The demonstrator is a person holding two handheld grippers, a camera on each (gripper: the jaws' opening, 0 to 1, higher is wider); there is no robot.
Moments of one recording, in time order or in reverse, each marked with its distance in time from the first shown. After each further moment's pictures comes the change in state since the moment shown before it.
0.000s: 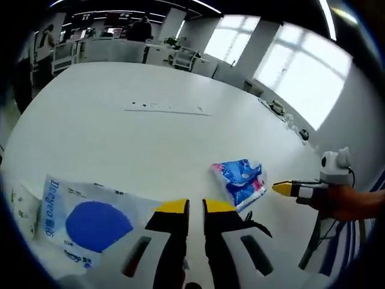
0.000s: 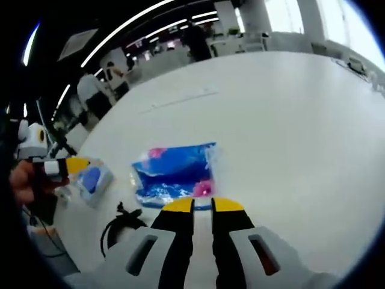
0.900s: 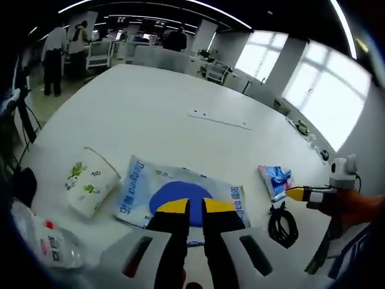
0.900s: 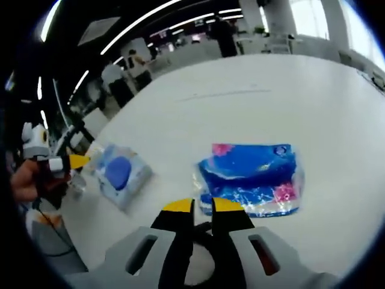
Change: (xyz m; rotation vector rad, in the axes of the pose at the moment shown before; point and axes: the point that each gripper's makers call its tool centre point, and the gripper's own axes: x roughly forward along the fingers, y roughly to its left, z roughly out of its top) left arm -0.078 0.104 -0.018 -0.113 -0.088 0.183; right arm 0.029 0.107 -0.012 -0.120 0.049 0.129
